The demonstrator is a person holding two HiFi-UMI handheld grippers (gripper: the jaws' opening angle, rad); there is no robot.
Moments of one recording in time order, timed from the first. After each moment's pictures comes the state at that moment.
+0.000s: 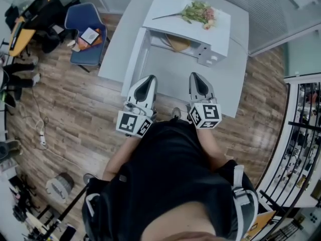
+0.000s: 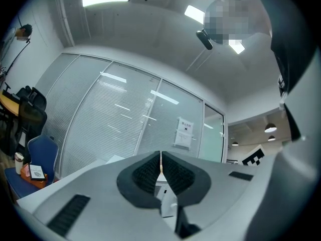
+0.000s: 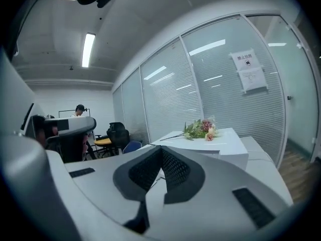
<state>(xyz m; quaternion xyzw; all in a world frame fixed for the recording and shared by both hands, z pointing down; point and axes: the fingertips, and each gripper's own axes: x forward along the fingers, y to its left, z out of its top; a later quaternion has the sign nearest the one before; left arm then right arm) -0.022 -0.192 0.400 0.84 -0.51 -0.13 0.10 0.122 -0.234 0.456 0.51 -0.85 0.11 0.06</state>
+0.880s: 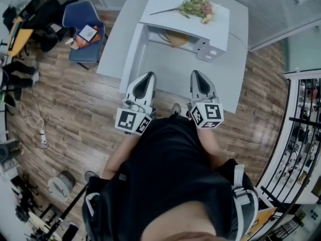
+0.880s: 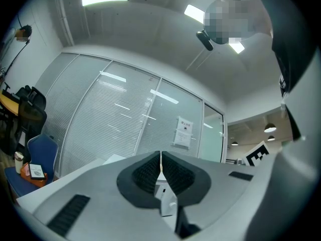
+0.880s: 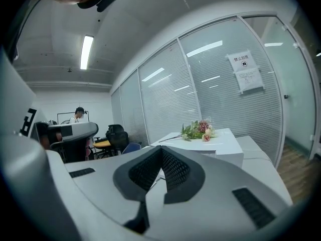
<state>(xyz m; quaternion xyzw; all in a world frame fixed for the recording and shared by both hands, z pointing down) -0.017 -0.190 0.403 0.84 -0.51 -0.13 0.10 0.134 -0.224 0.448 0.51 -0.85 0.11 0.05</state>
